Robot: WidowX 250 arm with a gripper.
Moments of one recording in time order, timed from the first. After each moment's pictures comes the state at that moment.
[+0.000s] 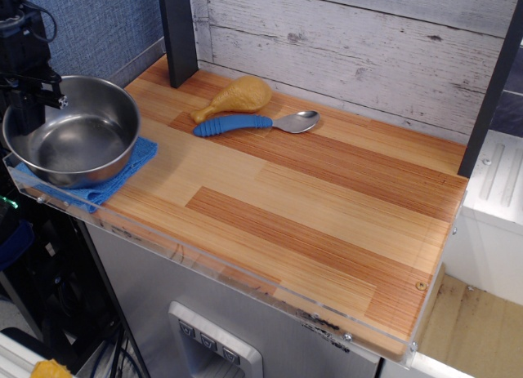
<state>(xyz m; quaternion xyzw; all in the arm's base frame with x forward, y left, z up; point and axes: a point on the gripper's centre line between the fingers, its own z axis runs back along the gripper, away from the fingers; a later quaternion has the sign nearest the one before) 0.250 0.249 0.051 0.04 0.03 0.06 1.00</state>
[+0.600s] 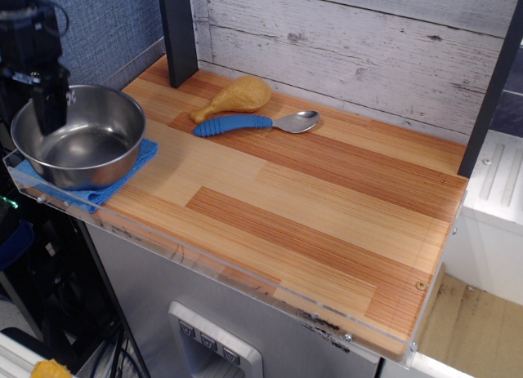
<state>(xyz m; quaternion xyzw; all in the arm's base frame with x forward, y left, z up) 0.253 0.234 0.069 0.02 0.05 0.03 1.00</state>
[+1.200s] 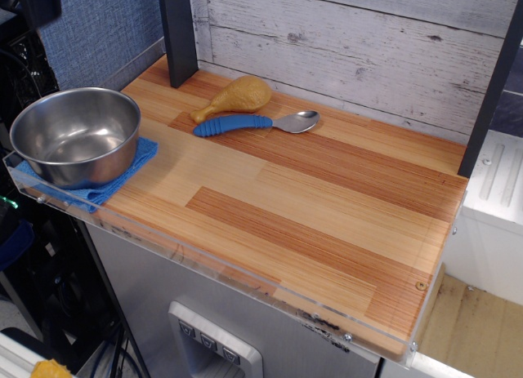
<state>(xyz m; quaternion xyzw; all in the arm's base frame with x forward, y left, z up) 0.242 0.181 0.200 0.05 -0.04 -0.01 1.00</state>
